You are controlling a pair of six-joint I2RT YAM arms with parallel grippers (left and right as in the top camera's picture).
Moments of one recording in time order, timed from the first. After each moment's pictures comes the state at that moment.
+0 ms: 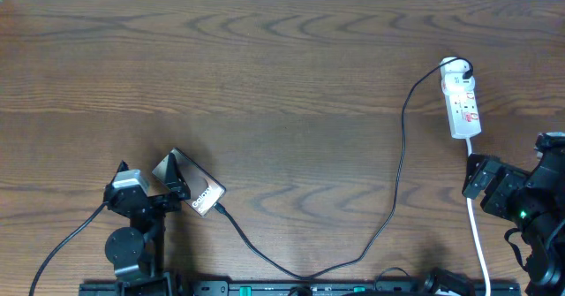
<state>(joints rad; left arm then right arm) 0.22 0.01 0.01 -0.09 0.13 -0.15 -0.41 0.79 1.25 -1.25 -0.21 0.06</state>
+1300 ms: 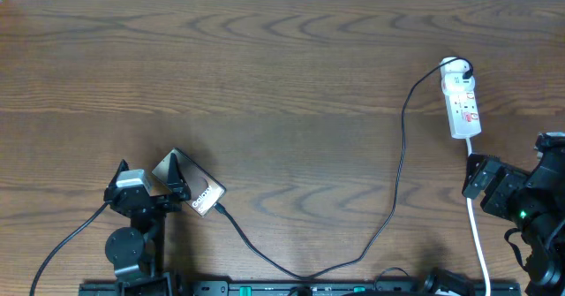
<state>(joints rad) 0.22 0.01 0.01 -0.09 0.14 -0.11 -0.41 0.79 1.25 -1.25 -0.21 0.06</state>
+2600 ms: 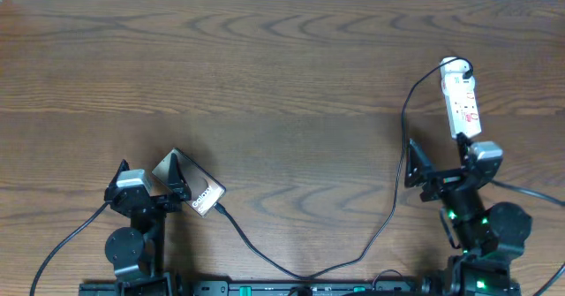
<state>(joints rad) 0.22 0.01 0.01 -0.09 0.15 -0.11 -0.15 0.37 0.27 -0.01 -0.40 0.18</state>
